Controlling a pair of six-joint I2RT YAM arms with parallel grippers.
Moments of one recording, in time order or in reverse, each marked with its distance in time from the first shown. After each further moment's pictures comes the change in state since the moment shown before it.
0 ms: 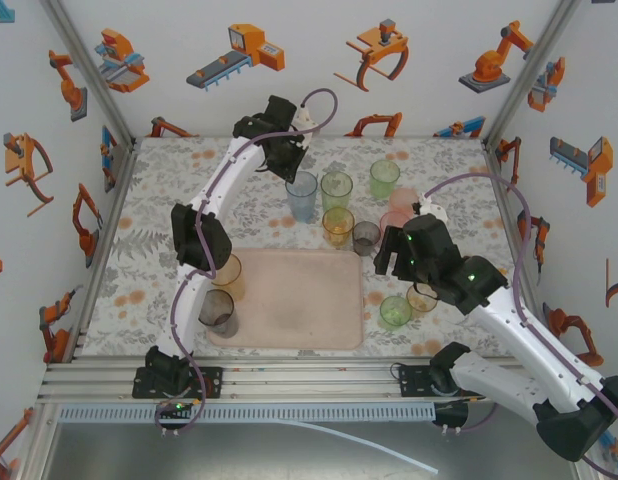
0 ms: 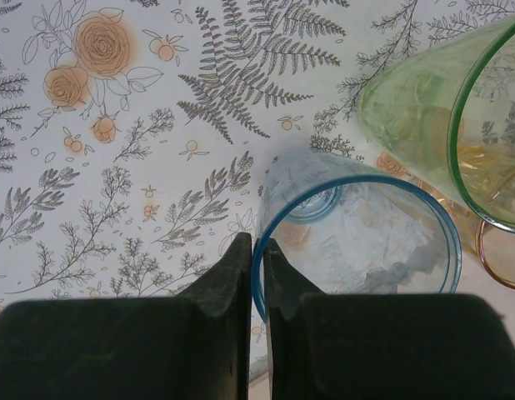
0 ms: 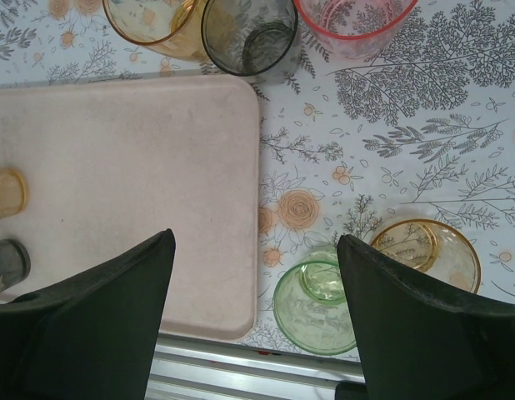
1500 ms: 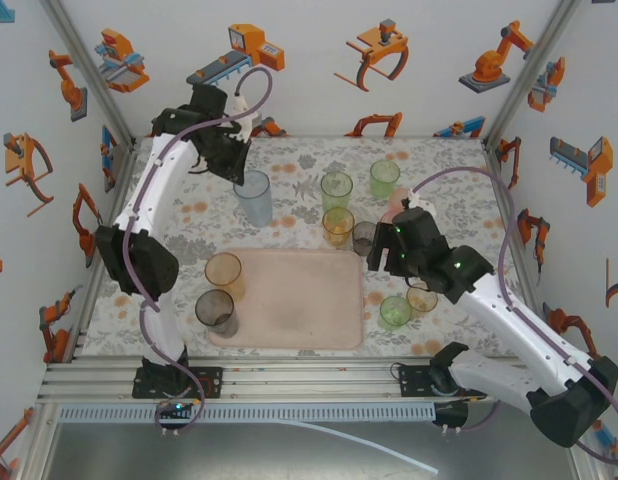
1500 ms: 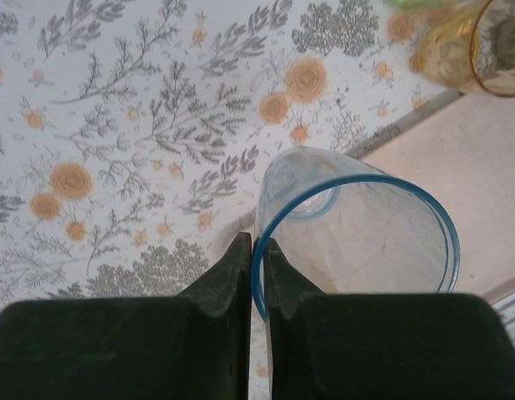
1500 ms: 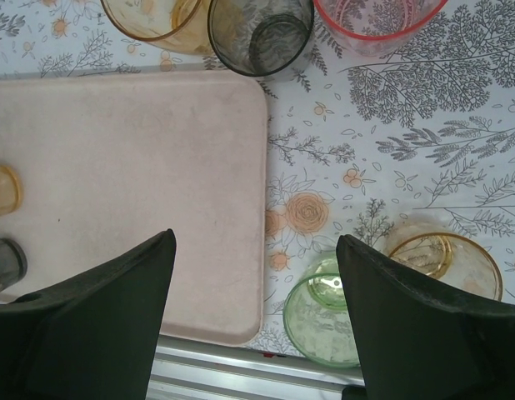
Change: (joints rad) left arm 0.193 -0.529 -0.484 -0.084 0.083 0.016; right arm 0.000 0.103 0.024 0.033 -0.032 -0.001
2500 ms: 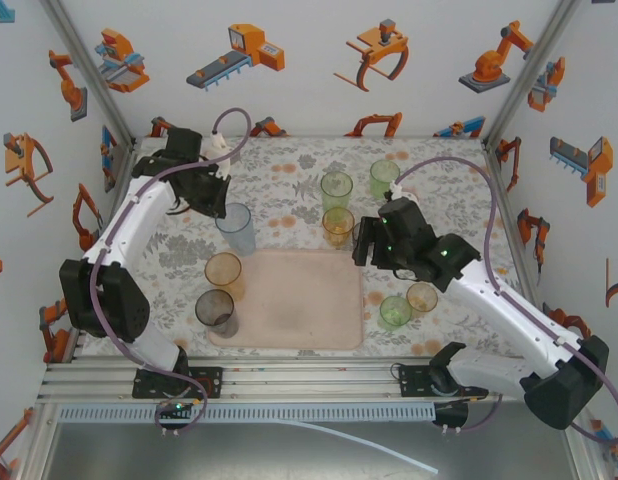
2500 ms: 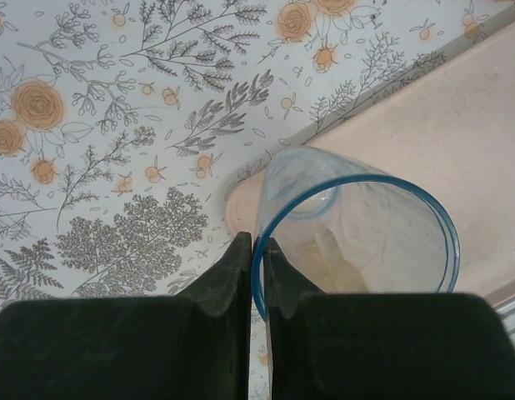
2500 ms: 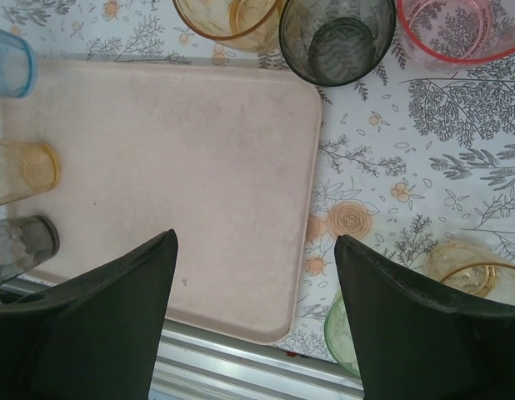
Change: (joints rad) left arm 0.087 -0.317 -0.604 0.283 0.030 0.059; right arm 0.042 0.100 0.081 0.023 -0.055 -0.011
